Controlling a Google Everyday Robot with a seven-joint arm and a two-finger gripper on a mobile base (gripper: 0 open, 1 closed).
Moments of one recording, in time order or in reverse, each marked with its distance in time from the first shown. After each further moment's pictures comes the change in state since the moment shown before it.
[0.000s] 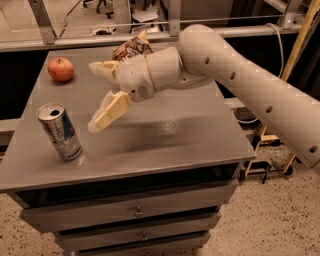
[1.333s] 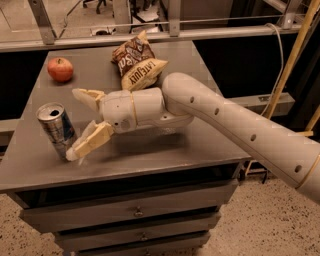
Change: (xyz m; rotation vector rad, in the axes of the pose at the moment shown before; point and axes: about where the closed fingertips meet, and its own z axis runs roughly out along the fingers) arm 0.018 0.039 0.057 -0.027 -0.218 0.069
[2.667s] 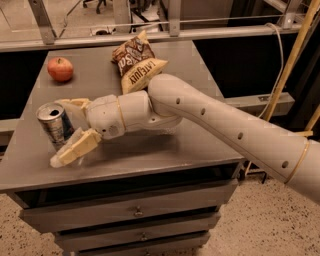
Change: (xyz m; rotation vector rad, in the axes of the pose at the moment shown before) arm 0.007 0.016 0.029 -0.067 0.033 -0.019
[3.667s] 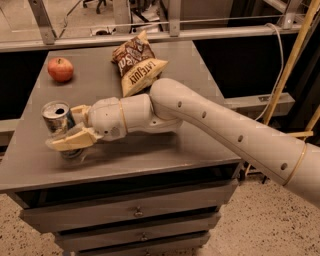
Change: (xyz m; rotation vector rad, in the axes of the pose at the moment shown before) arm 0.003 0.000 -0.001 -0.001 -0.041 0.015
